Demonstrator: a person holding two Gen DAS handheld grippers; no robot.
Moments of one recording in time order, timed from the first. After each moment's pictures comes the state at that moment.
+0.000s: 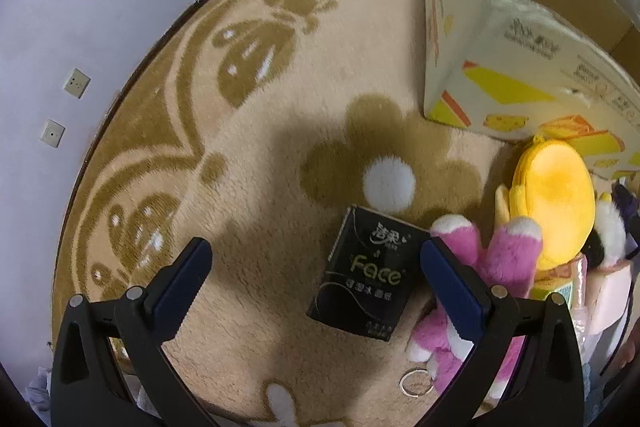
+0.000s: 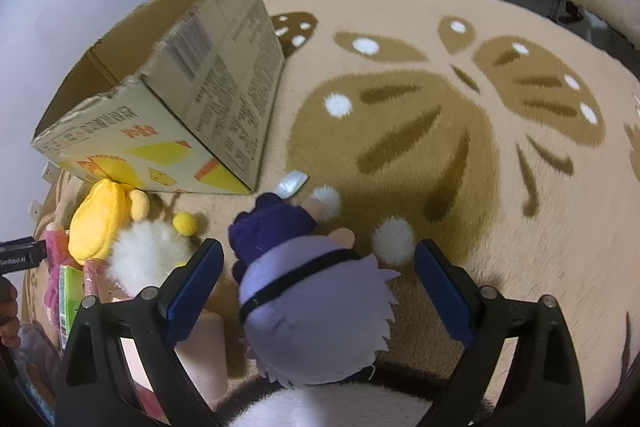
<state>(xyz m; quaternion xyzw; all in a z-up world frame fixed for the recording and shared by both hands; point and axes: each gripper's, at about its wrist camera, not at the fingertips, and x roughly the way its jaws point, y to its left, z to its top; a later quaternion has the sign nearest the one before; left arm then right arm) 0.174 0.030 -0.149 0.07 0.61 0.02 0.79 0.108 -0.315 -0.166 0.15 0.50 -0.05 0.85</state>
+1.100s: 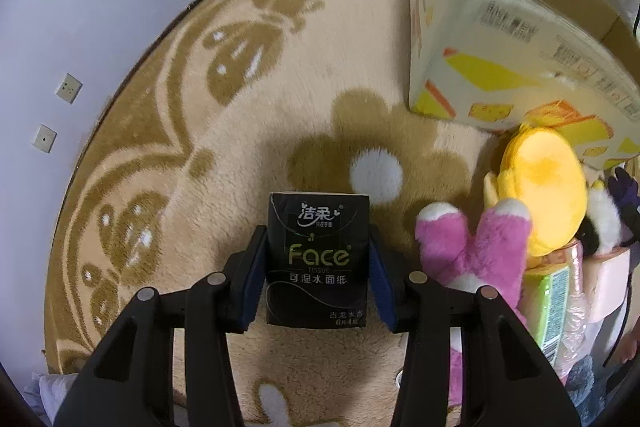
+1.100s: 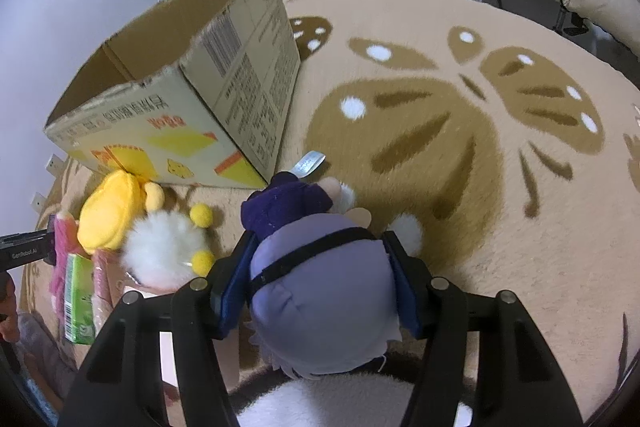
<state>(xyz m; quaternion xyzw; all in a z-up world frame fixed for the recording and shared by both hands) 0.164 0.027 -0.146 0.07 0.59 0.00 0.81 0.094 -0.302 -0.153 0.13 0.48 -0.04 0.86</state>
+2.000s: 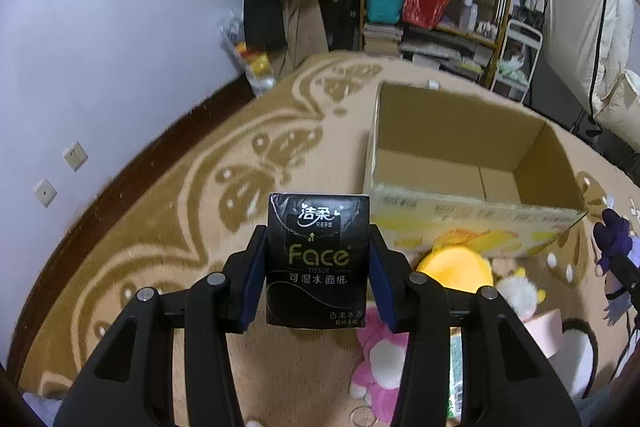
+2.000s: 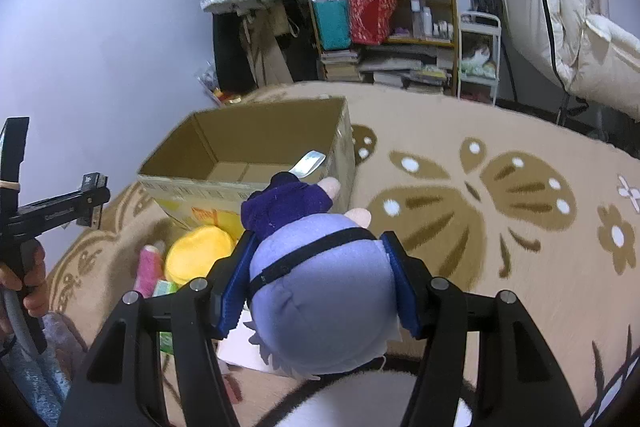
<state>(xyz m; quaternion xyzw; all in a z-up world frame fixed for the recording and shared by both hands) 0.142 0.022 -0.052 0.03 0.40 -0.04 0.92 0.053 -0.268 -0.062 0.09 0.34 -0.01 0.93</state>
